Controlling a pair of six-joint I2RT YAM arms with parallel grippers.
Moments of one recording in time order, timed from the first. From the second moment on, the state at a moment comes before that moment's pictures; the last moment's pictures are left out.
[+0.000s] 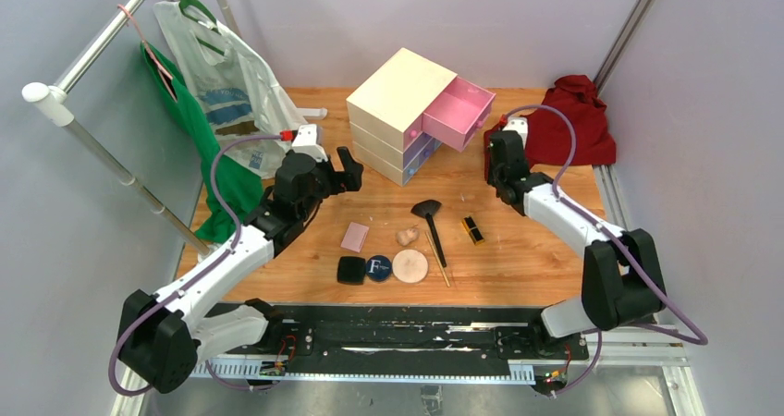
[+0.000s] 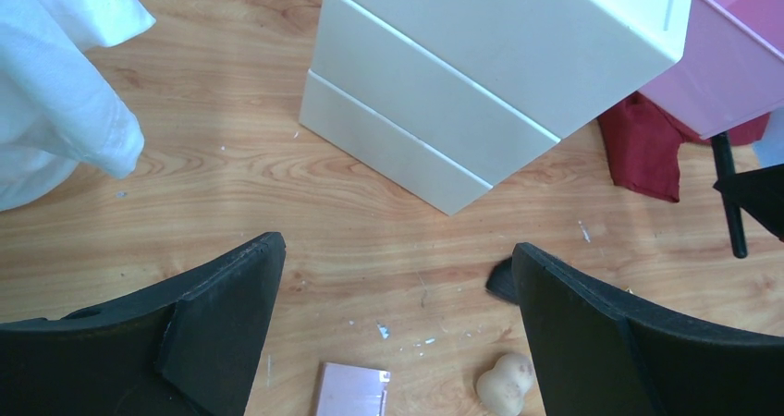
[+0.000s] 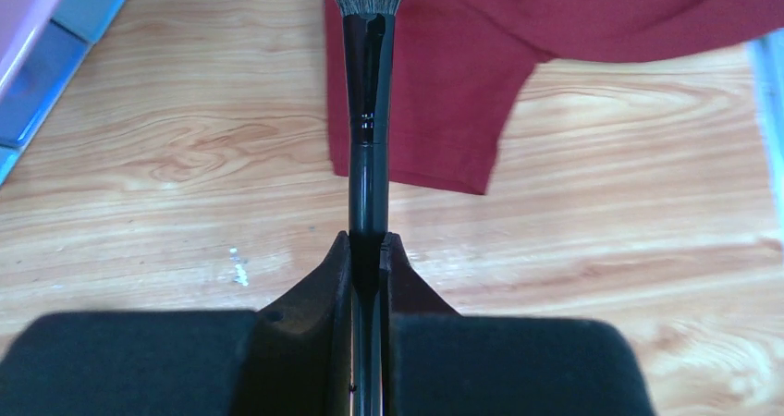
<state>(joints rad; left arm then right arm) -0.51 1.08 0.74 0.06 -0.22 -0.41 0.34 1.45 0.91 -0.12 0.40 0.22</state>
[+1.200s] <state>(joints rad) -0.51 0.99 0.74 0.06 -0.20 -0.41 0.32 1.50 1.56 -0.27 0.09 0.13</state>
